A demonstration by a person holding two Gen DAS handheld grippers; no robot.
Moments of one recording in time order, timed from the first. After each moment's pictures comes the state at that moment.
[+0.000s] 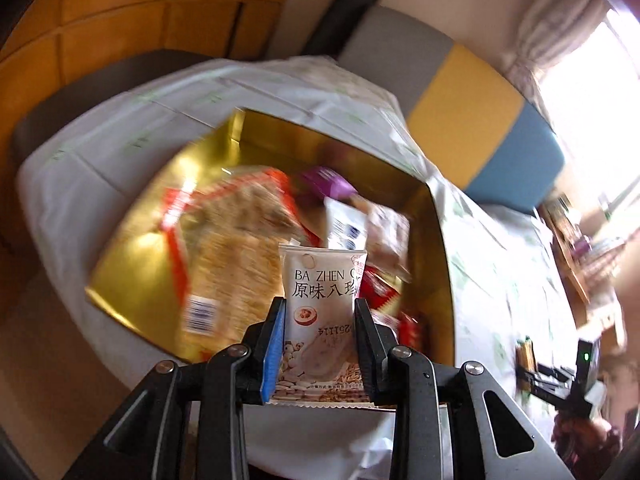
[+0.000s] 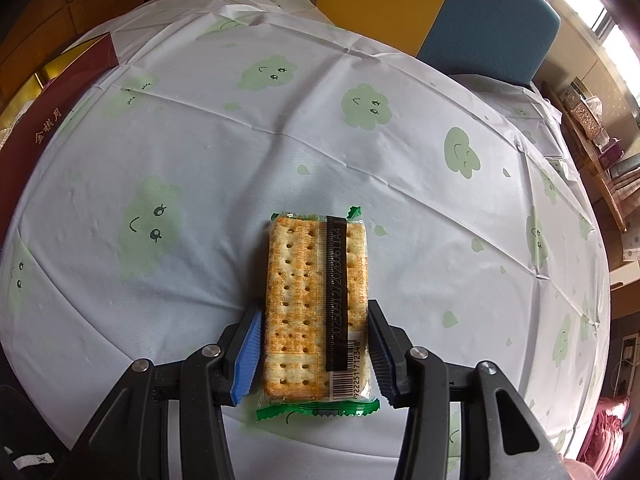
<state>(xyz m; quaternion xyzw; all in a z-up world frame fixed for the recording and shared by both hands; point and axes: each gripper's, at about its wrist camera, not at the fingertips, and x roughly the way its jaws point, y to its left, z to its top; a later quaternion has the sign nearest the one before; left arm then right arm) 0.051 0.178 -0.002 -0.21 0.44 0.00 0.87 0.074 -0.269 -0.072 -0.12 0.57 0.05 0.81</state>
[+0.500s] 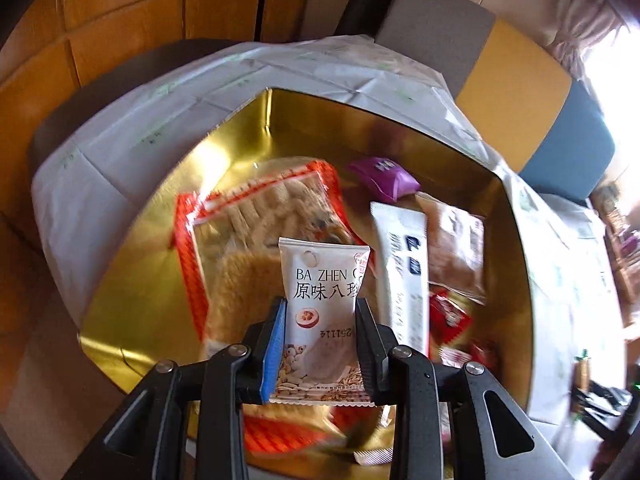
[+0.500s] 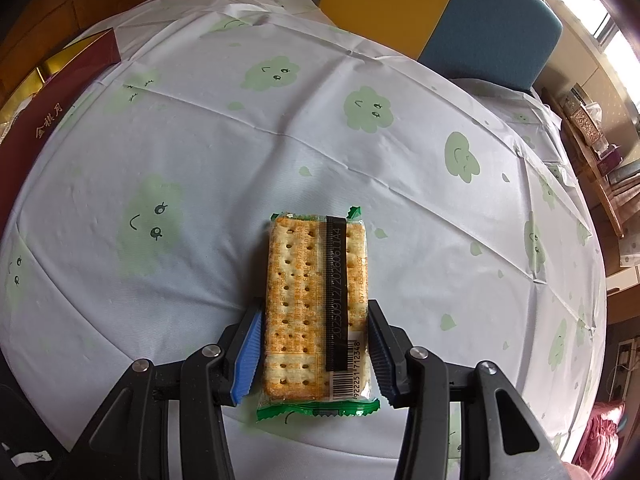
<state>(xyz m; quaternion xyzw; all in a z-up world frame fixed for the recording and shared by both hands) 0.099 0.184 -0.031 -0.15 0.48 0.09 0.86 0.072 -0.265 -0.074 -0.14 0.57 0.05 0.81</state>
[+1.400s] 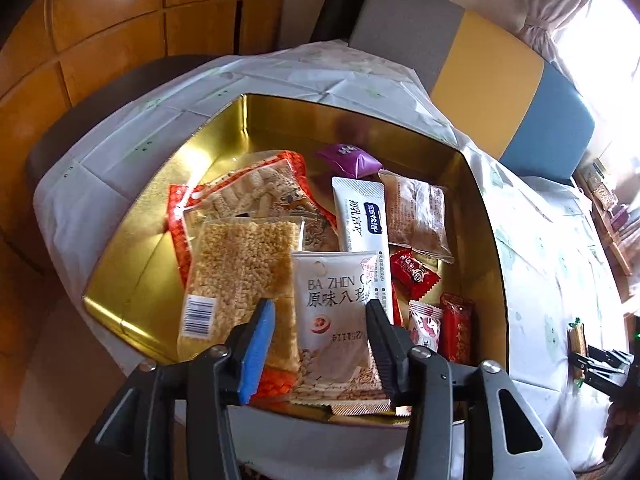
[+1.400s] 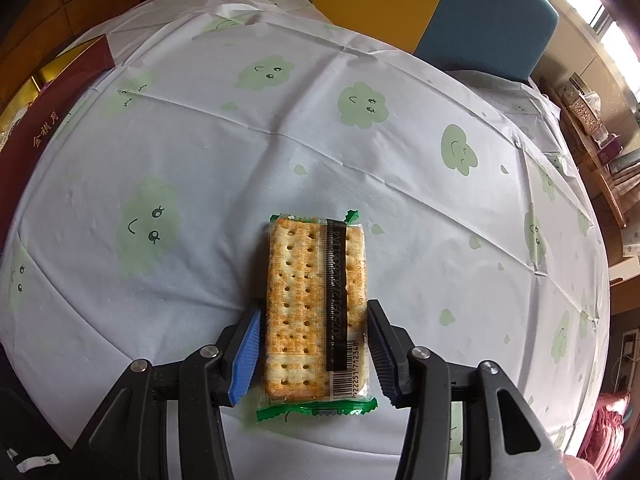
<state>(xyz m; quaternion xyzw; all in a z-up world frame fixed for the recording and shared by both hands) 0.065 0.159 -0.027 -0.13 0.46 0.06 0.87 0.079 -0.273 -0.071 -0.12 0.58 0.05 0.81</state>
